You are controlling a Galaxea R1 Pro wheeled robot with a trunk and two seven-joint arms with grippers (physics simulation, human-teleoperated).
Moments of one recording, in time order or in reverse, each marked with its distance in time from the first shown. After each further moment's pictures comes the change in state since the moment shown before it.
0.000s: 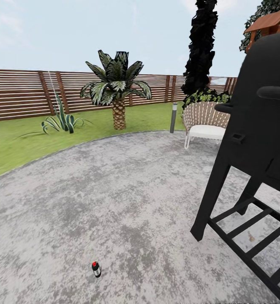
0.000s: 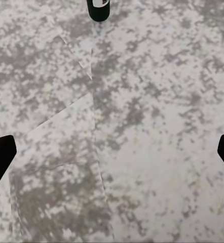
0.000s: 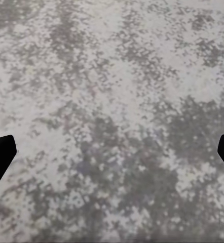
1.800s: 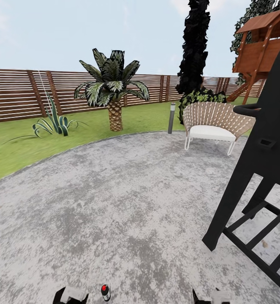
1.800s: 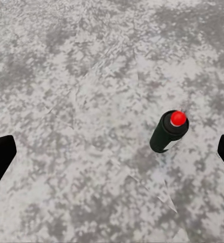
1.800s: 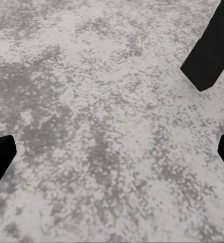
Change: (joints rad) left arm -0.058 0.116 -0.030 -0.169 -0.114 0.004 -0.164; right arm -0.005 -0.002 -0.004 -0.232 -0.003 0.004 0.001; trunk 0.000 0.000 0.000
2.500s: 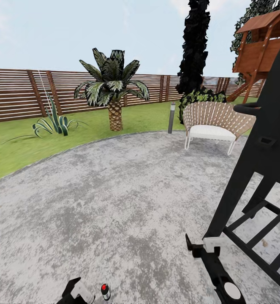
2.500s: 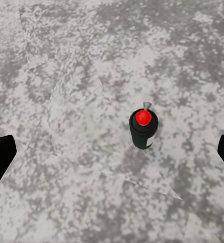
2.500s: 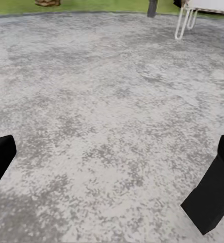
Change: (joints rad) left arm -0.046 -0.002 -0.010 -0.018 -0.305 0.003 -0.119; right arm -0.087 -0.003 0.014 -0.408 0.001 0.129 0.009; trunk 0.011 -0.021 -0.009
